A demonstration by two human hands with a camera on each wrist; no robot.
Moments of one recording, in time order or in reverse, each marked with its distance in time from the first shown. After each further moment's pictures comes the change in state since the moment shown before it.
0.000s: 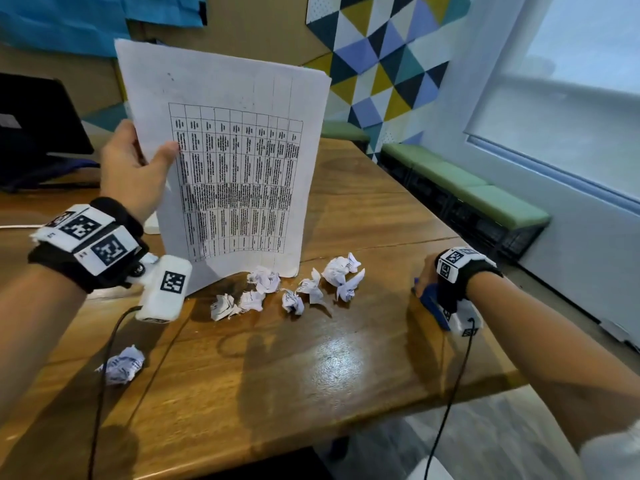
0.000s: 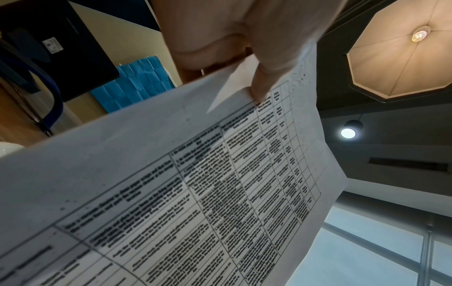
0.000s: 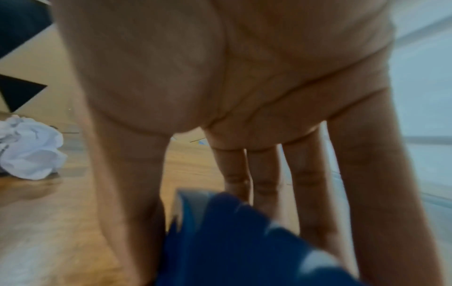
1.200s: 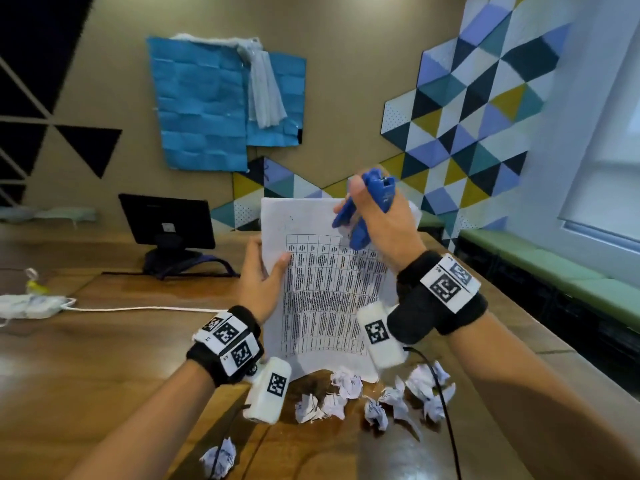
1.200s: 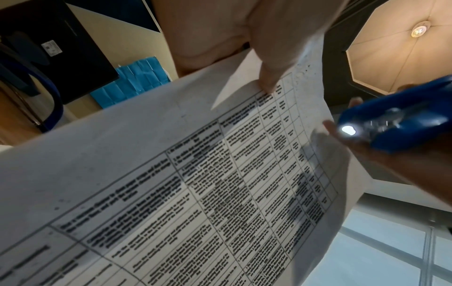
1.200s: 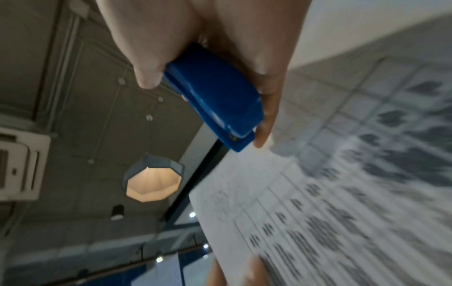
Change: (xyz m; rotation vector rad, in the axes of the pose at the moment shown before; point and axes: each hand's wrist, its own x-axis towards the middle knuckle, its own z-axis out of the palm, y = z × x) left_hand -0.006 0.006 -0.003 -0.176 -0.051 -0.016; right_hand -0.324 -0.170 -0.209 1.649 0.717 -1.421
